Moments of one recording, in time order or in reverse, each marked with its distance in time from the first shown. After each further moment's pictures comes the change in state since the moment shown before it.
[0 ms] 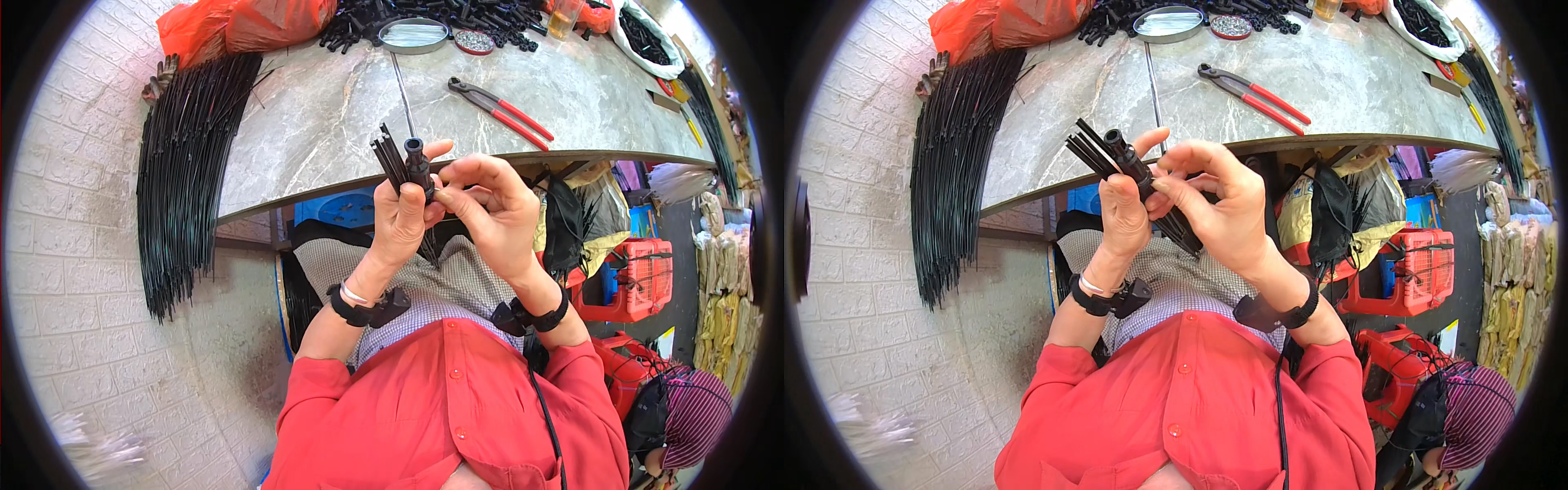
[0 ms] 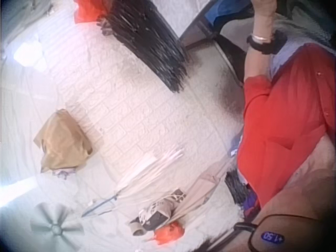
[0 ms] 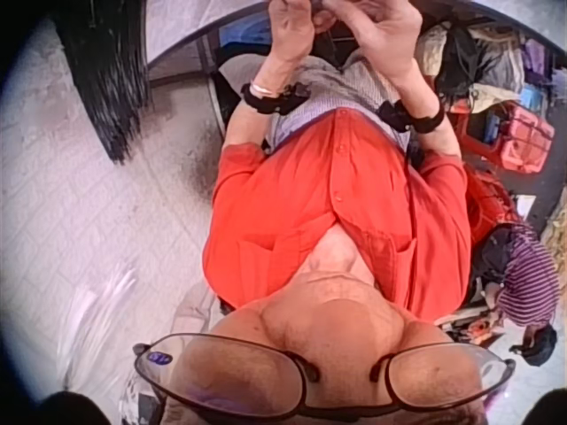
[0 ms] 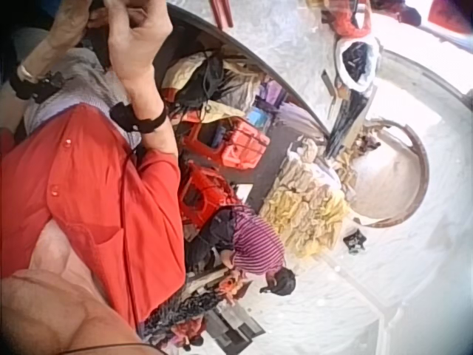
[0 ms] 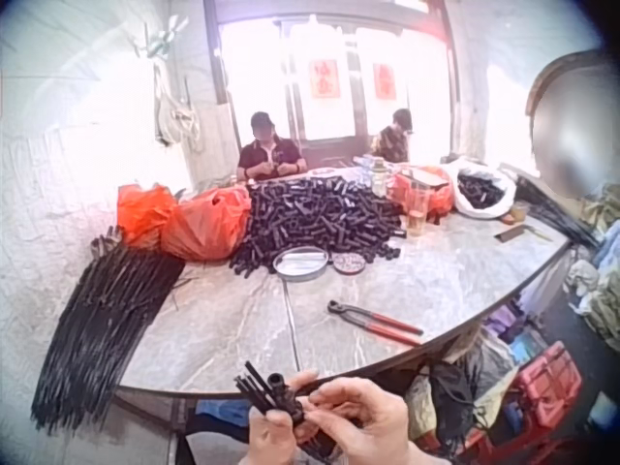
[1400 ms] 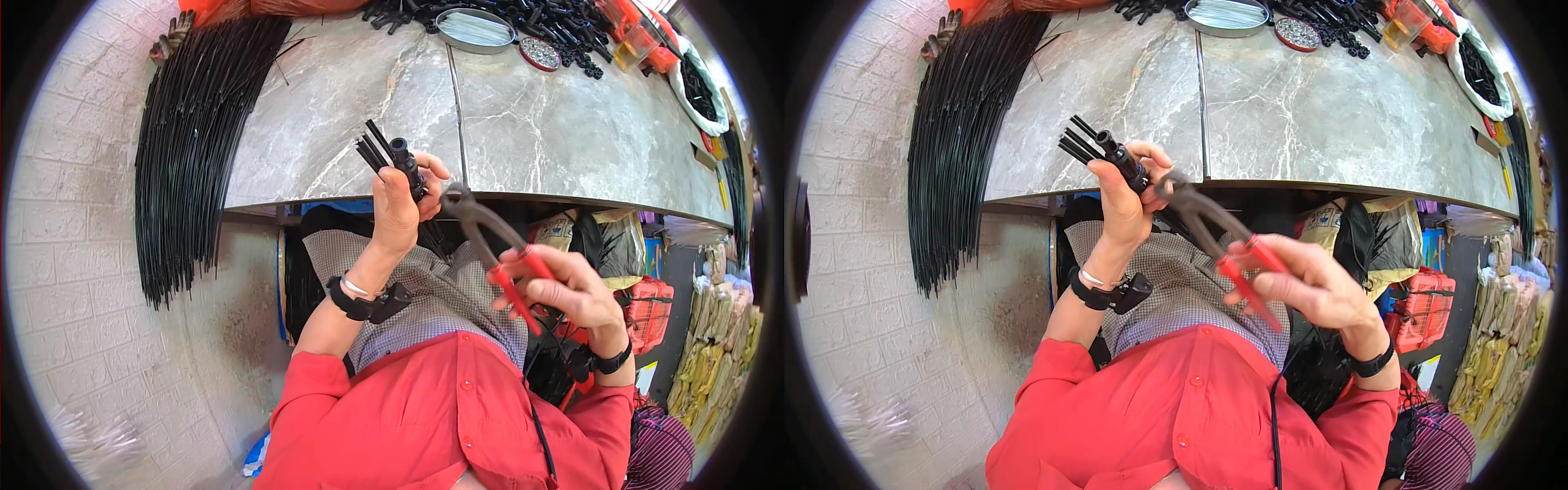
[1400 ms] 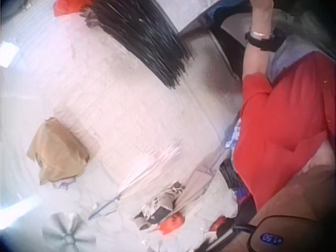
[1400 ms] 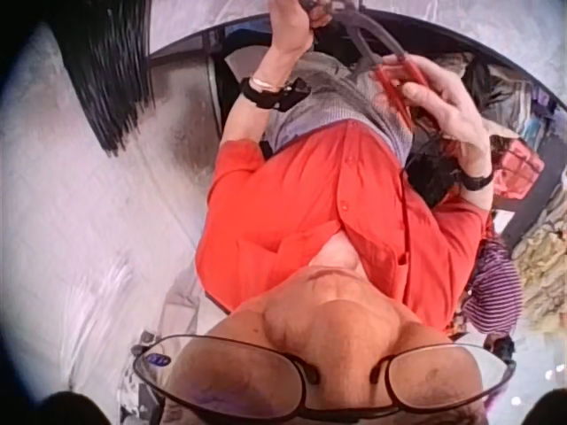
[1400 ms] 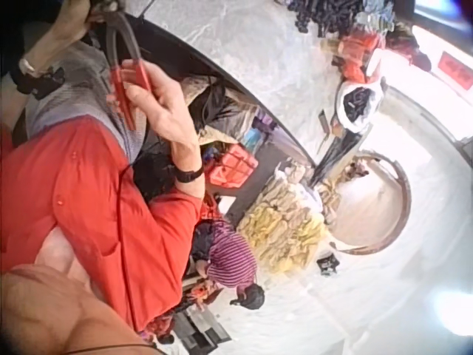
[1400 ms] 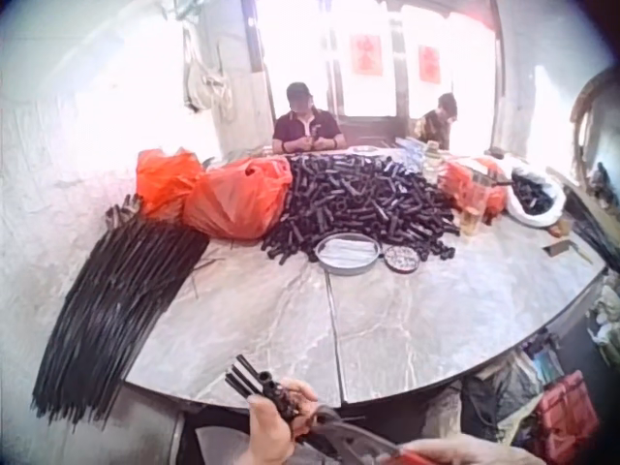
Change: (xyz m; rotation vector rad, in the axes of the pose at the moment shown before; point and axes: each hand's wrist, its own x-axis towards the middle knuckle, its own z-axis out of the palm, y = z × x) left_hand 0.037 -0.021 -0.065 0.036 0.160 -0.020; right_hand 0.029 -0.032 -0.064 0.174 -0.615 0.923
